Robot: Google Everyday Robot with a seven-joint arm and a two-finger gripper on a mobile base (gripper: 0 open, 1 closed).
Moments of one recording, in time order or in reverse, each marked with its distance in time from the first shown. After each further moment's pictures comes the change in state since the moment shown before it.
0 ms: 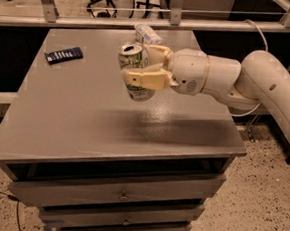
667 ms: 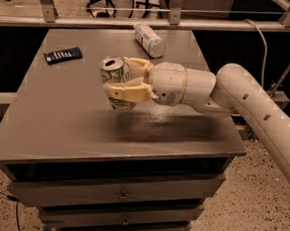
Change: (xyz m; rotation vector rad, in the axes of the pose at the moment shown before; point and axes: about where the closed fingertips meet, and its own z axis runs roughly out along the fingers) arm 0.030 0.017 0.034 -0.067 -0.049 0.001
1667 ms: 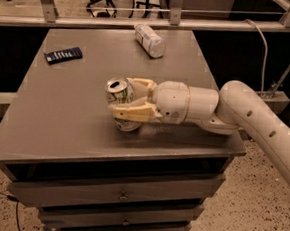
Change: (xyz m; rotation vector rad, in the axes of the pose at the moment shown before) arm 0.037 0.024 -0.013 0.010 0.054 0.049
